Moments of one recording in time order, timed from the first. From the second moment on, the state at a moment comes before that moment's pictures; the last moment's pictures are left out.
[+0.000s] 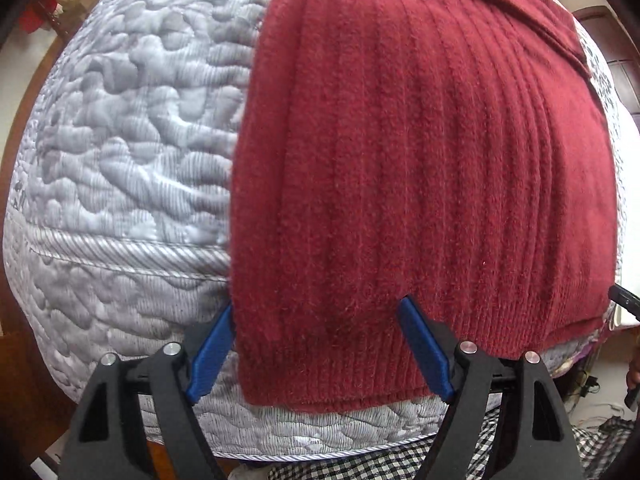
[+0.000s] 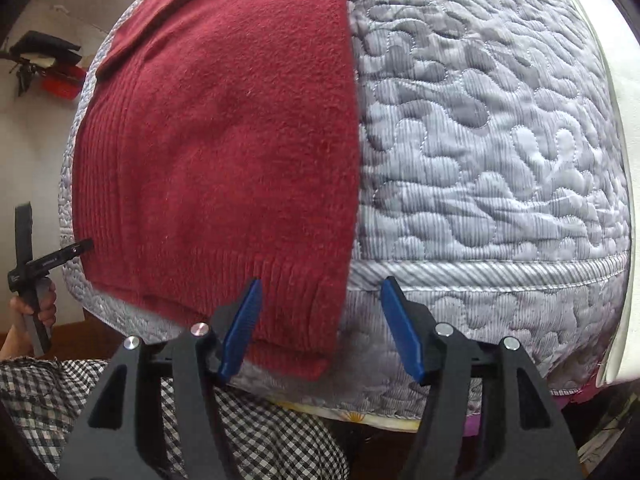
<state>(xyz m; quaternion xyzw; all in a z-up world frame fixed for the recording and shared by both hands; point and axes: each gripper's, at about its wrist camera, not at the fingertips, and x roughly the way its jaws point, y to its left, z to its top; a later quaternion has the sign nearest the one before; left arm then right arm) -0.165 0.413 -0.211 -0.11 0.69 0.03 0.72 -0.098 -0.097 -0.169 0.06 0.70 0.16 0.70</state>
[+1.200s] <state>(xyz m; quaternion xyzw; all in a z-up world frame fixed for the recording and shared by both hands) -0.079 0.482 -0.118 -0.24 0.56 0.01 0.79 0.033 -0.084 -0.097 0.19 0.62 0.25 0.72</state>
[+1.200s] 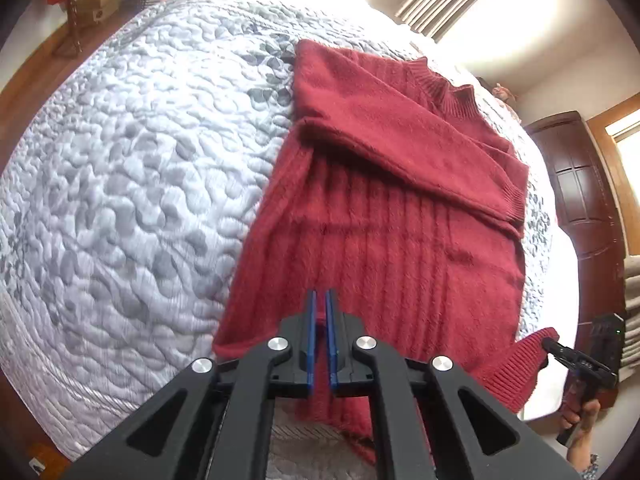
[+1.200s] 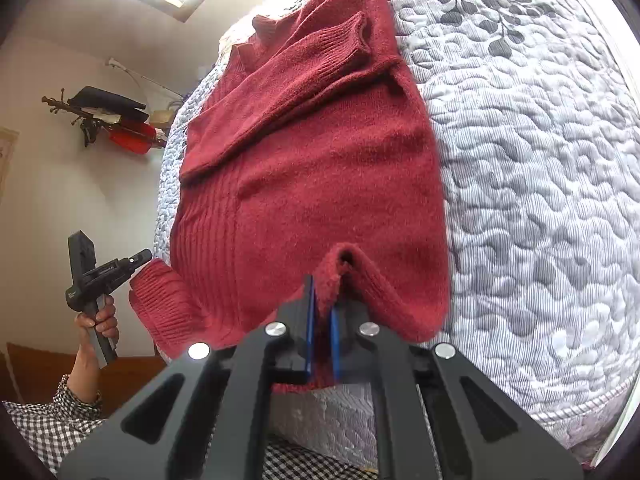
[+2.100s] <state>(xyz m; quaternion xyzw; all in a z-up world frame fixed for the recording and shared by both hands) -0.025 0.392 -0.169 0.05 0.63 -0.13 0.77 0.070 -0.136 -0.118 0.21 0.63 0.14 0.73</state>
